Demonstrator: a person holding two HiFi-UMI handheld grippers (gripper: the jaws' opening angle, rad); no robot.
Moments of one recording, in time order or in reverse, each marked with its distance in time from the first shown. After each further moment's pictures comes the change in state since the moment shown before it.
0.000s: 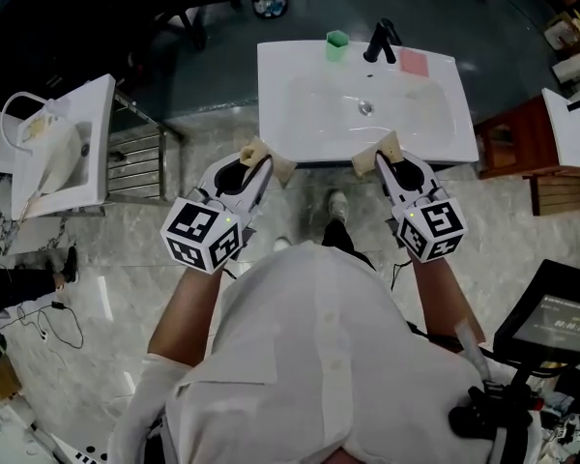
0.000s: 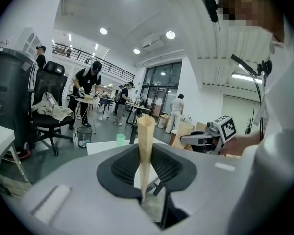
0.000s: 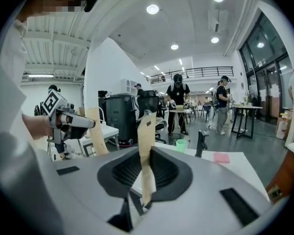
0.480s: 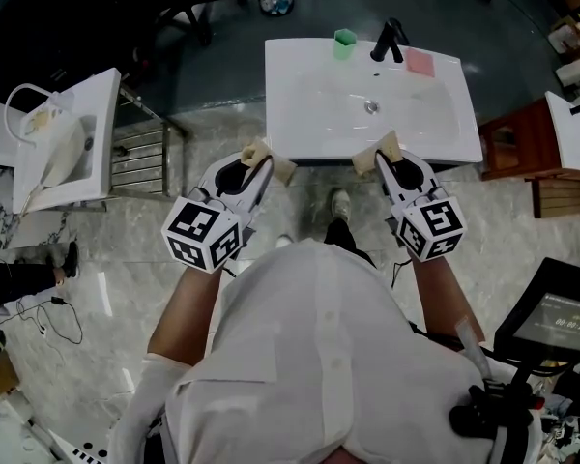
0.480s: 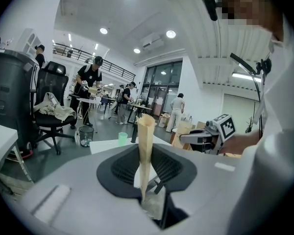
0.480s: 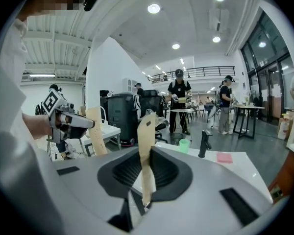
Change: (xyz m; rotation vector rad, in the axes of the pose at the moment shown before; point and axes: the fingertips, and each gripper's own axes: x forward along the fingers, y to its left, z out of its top) left arm -0.011 0.006 -0.003 -0.004 0.016 0.009; right arm 0.007 0.011 0.002 -0.002 0.010 0.016
